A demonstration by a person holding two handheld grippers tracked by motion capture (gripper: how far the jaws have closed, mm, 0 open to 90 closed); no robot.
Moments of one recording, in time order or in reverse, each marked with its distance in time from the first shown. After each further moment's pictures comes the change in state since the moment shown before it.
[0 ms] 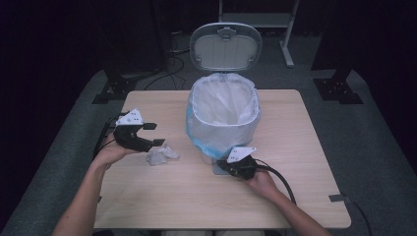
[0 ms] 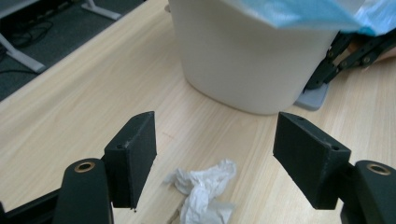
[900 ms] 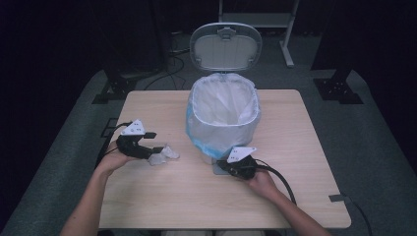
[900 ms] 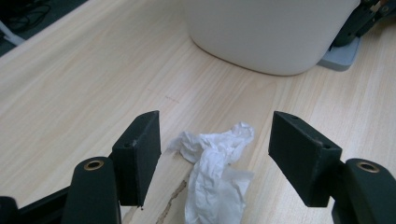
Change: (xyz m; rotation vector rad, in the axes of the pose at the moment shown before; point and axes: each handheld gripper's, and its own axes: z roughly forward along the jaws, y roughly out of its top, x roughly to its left) left arm 0.006 -0.040 0.023 0.050 0.007 0.004; right arm -0.001 -0.001 0.000 -0.002 -0.004 -0.010
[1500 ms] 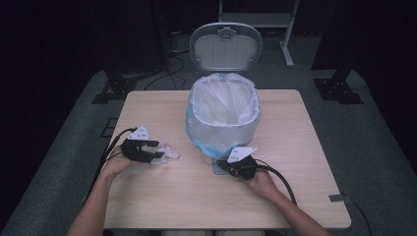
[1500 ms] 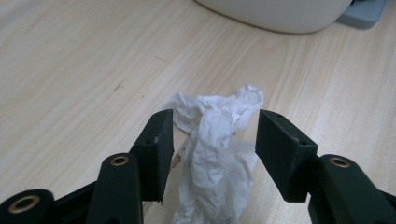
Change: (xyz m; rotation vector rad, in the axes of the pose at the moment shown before) left arm 0.003 -0.025 0.027 0.092 -0.030 -0.013; right arm 0.000 -0.001 0.000 -0.007 0.003 0.006
